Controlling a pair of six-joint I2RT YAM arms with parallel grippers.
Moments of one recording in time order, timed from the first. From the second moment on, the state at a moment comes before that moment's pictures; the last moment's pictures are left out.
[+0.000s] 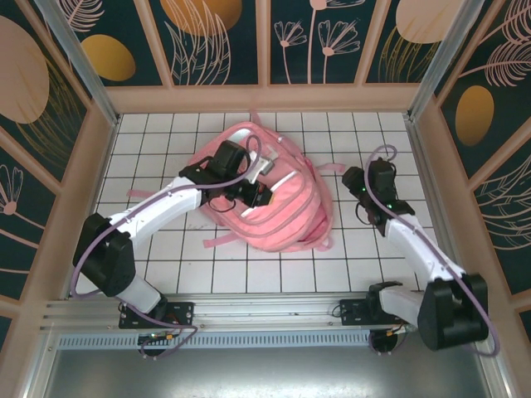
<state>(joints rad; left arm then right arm) -0.65 1.57 1.21 -0.53 0.52 -0.20 0.19 1.16 0.70 -0.18 0.05 0.78</state>
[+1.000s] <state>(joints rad) -0.48 1.28 1.07 -0.50 0.11 -0.49 0.85 1.60 0.87 -0.09 -0.19 0.67</state>
